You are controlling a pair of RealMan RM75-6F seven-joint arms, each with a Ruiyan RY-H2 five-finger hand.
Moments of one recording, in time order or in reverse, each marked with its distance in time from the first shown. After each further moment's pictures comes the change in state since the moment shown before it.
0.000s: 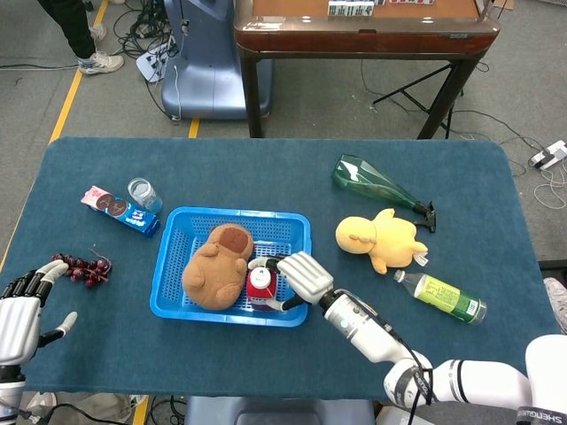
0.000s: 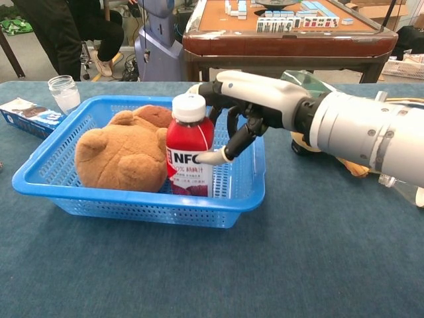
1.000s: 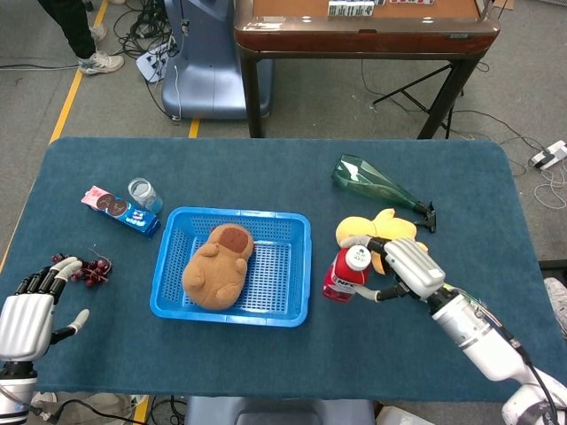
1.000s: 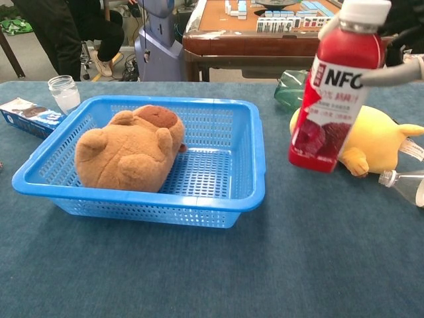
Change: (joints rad) left arm -0.017 -0.020 -0.005 -0.027 0.022 -0.011 0.038; right arm -0.253 0.631 -0.092 -0.272 -0.242 0.104 0.454
